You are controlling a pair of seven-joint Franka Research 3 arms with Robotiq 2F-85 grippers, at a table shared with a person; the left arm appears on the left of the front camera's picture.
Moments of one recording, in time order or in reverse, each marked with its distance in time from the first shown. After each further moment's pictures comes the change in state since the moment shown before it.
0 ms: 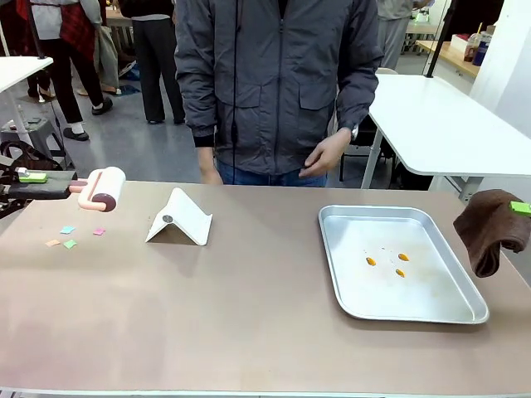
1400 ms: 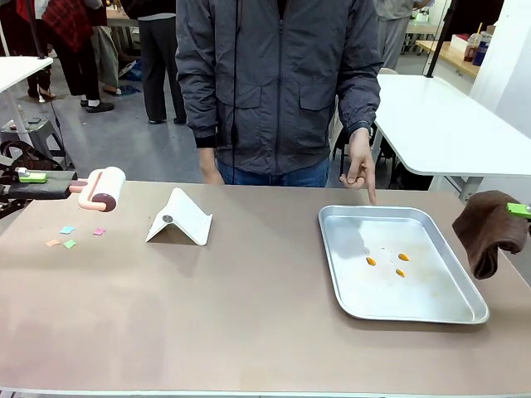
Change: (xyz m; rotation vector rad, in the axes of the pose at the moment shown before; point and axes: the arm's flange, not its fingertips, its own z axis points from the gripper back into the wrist) left arm 0.000 0.000 0.000 0.000 0.000 0.000; right arm 0.005 0.001 -0.008 -0.062 0.018 0.015
